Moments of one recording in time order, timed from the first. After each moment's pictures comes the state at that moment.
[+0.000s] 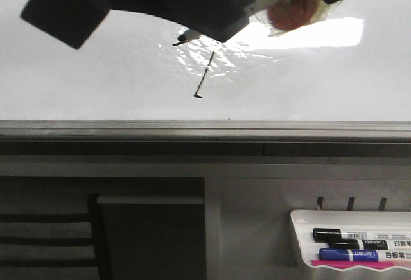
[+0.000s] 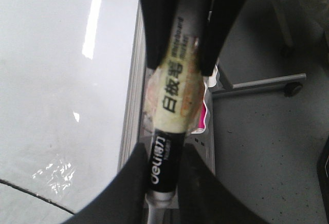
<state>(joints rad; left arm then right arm) -0.88 1.28 -0.98 -0.51 0.48 1.21 0.71 0.94 -0.88 0.15 0.66 -0.84</state>
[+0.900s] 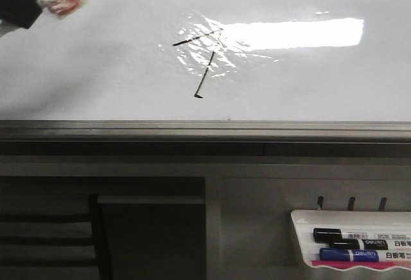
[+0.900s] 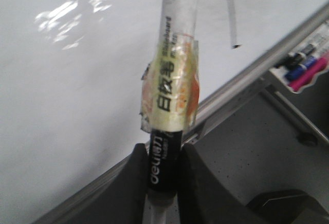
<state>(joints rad) -0.32 1.15 -0.93 -0.35 0.67 0.46 0.44 0.80 -0.88 0.15 0.76 -0.67</state>
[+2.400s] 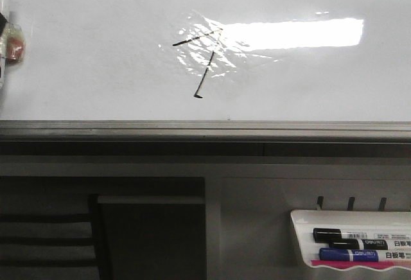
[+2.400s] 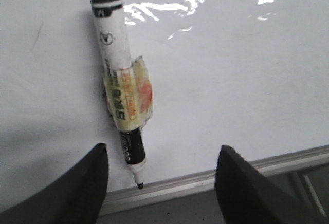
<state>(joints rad) -0.17 1.10 -0.80 -0.40 0.47 0.32 0.44 0.75 -0.88 0.07 0.80 -0.40</state>
